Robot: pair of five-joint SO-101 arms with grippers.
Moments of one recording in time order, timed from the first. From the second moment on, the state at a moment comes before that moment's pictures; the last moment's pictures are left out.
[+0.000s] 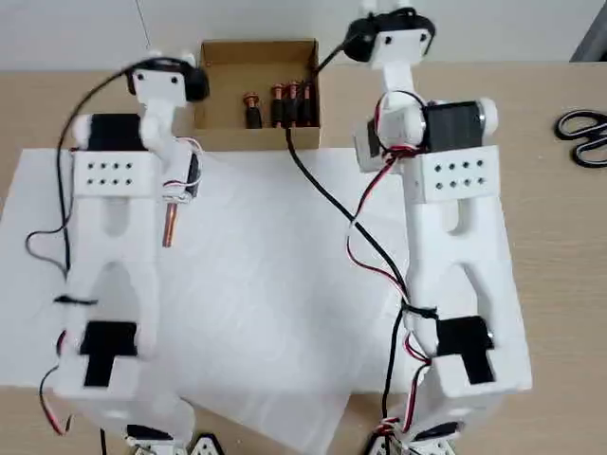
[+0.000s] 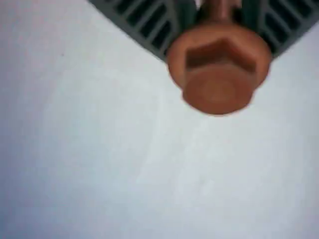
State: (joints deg) left arm -3.4 6.7 -20.3 99.3 -0.9; right arm -12.0 7.0 -35.5 96.1 1.9
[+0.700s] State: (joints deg) left arm 4.9 -14.6 -20.4 99.4 6.3; right arm -12.0 -14.1 -4.8 89.8 1.9
